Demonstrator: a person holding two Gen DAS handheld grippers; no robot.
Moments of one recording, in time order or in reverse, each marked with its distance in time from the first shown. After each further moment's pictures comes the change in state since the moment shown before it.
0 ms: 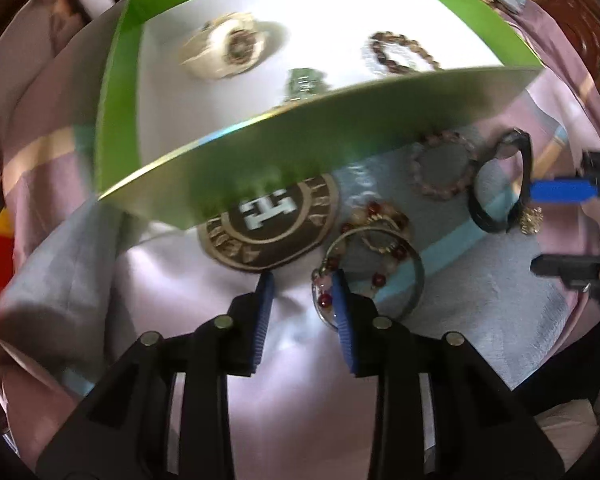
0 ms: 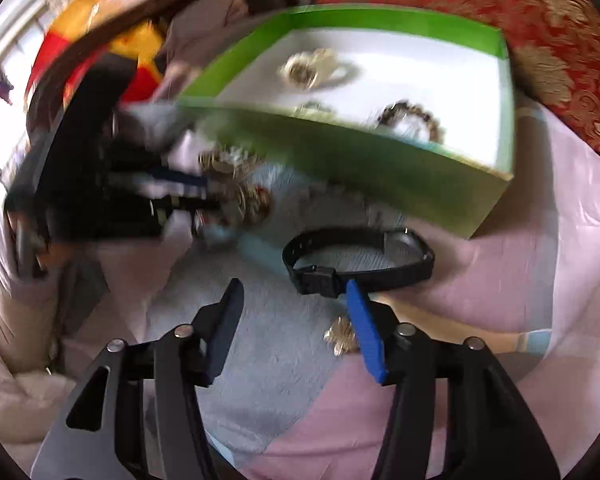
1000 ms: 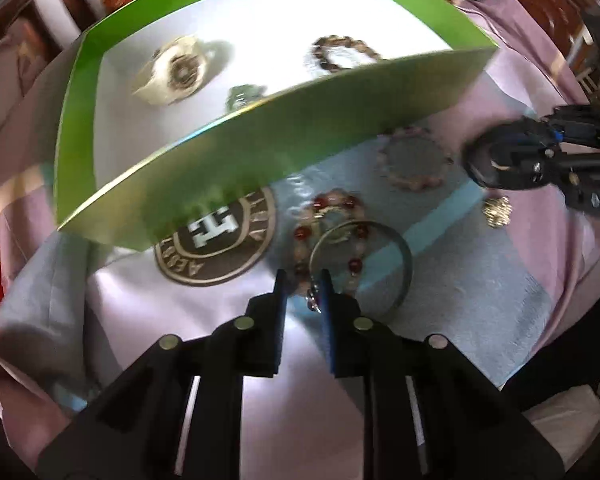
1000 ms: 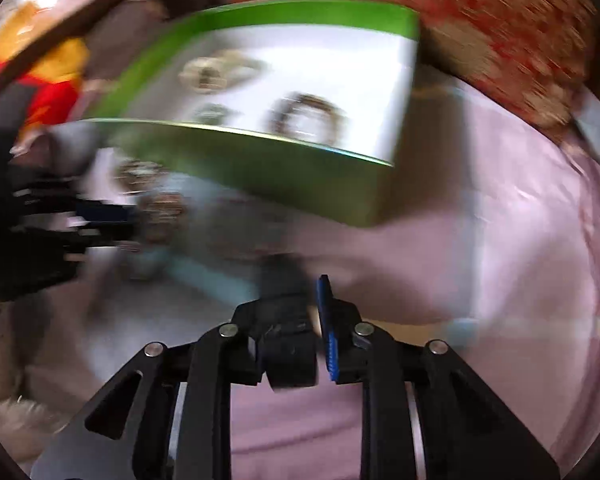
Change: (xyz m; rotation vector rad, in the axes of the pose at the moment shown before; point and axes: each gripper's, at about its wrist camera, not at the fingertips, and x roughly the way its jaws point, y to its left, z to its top) left arm 0.002 -0.036 0.009 0.089 -0.040 -0.042; right arm -0.009 -0.060 0.015 0.192 -0.011 -0.235
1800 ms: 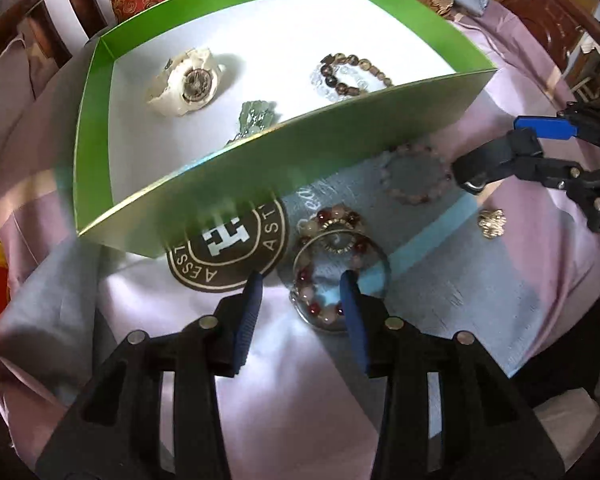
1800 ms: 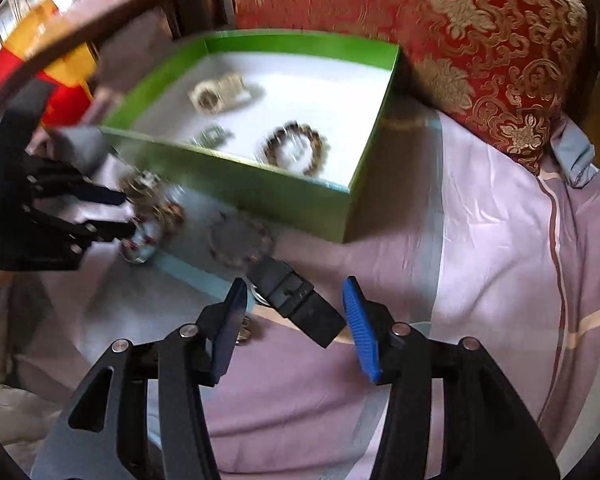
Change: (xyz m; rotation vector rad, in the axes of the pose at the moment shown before) left arm -0.009 0.008 0.000 -0.008 -0.037 -0.008; right arm -0.024 0.006 -0.004 -0.132 -0.064 -0.013
